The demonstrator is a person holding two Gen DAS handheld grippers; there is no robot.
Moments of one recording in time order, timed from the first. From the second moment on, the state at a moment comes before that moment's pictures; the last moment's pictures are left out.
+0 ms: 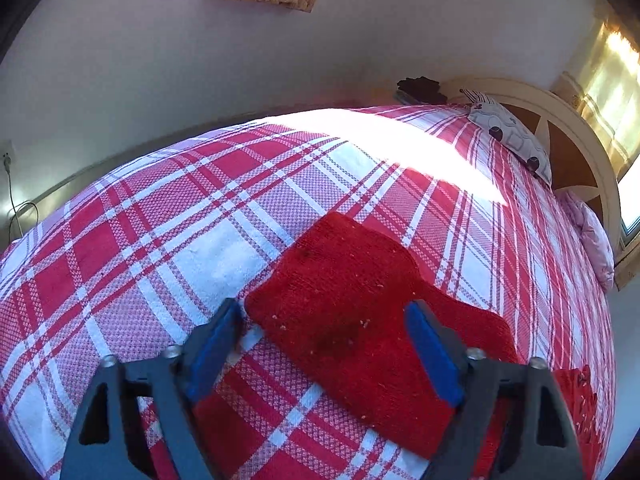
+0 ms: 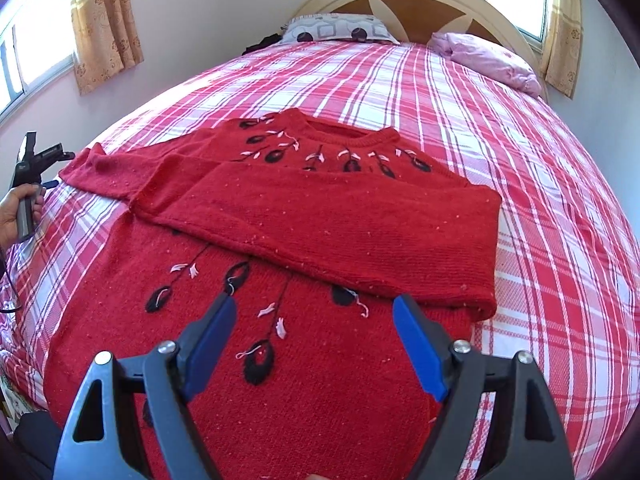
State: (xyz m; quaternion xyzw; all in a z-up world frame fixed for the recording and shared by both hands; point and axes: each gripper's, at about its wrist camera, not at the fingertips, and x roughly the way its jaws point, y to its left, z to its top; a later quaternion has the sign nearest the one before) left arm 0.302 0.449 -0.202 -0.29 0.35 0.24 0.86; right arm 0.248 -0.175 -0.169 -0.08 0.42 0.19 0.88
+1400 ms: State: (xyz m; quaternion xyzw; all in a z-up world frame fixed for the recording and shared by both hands) left arm 0.302 0.243 -0.054 -0.36 0.22 -0.08 0.90; right arm 0.231 -0.200 -0.154 -0.05 0.41 0.17 0.90
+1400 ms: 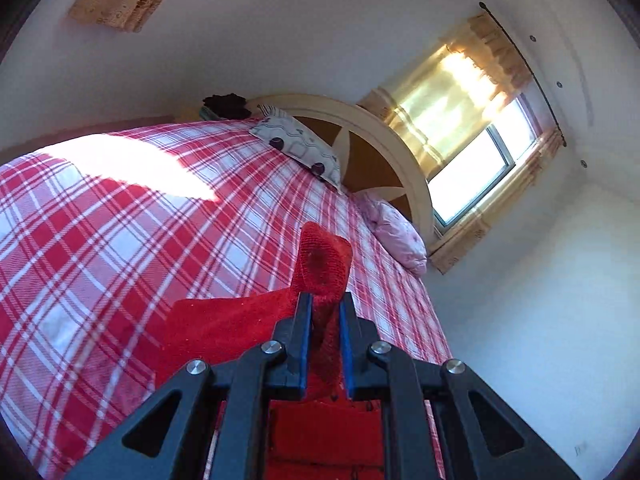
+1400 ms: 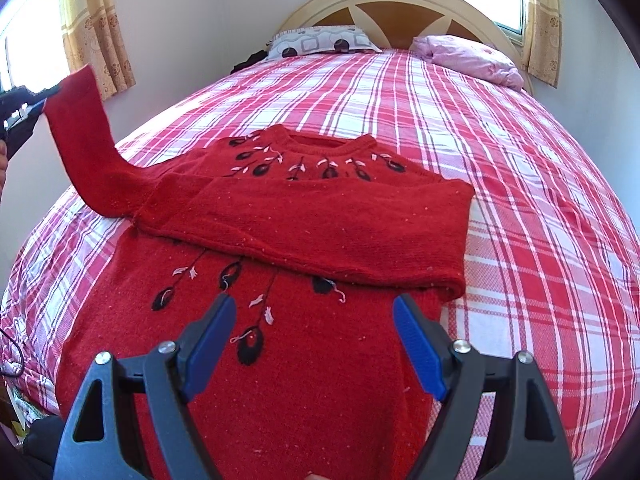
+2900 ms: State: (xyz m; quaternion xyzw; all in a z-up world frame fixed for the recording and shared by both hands) left arm 0.362 -0.097 -0.148 -0.16 0.39 -0.25 0.87; right arm 0.209 -0.310 -0.177 0.08 0.42 0.11 0.90
